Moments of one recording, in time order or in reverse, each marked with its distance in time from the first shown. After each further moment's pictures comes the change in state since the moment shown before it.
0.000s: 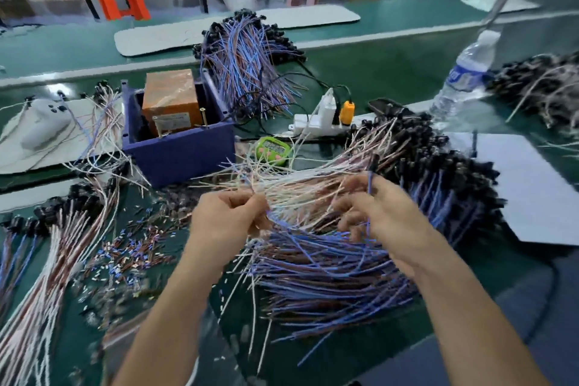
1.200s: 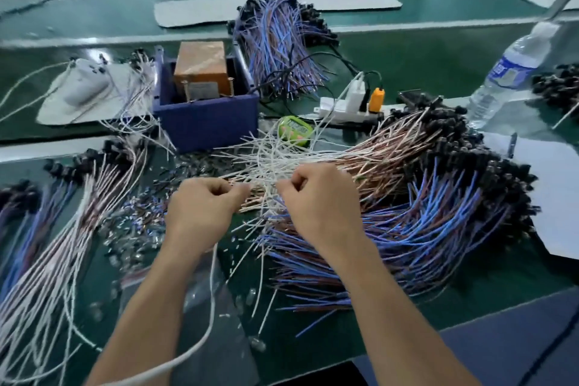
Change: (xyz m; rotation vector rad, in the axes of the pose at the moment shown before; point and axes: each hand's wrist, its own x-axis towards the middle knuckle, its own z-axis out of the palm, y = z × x) left_hand -0.026 -0.017 -0.031 0.454 0.332 -0.076; right_hand 0.001 0.005 0.095 -0.850 0.162 -0.501
